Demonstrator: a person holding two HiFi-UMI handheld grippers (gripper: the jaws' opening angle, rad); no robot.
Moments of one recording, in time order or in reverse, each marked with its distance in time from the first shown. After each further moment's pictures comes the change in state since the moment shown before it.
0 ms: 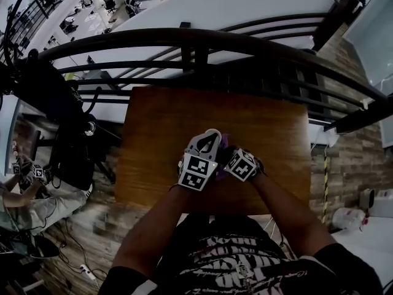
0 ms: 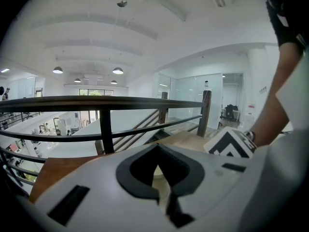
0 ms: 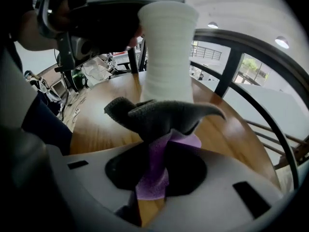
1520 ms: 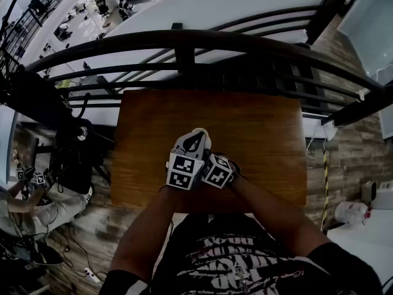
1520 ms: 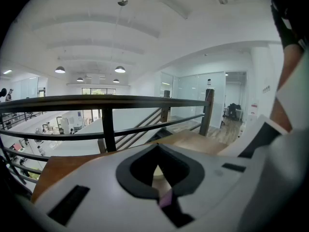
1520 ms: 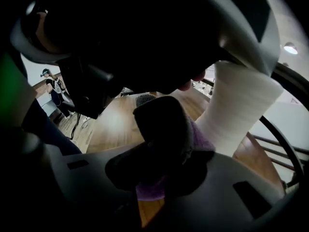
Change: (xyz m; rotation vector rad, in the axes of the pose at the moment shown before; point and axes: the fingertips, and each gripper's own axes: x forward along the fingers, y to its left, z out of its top) left arm -0.001 0.000 0.007 -0.003 0.031 0.038; right arm -0.005 0.059 0.070 -0.088 -0.176 0.105
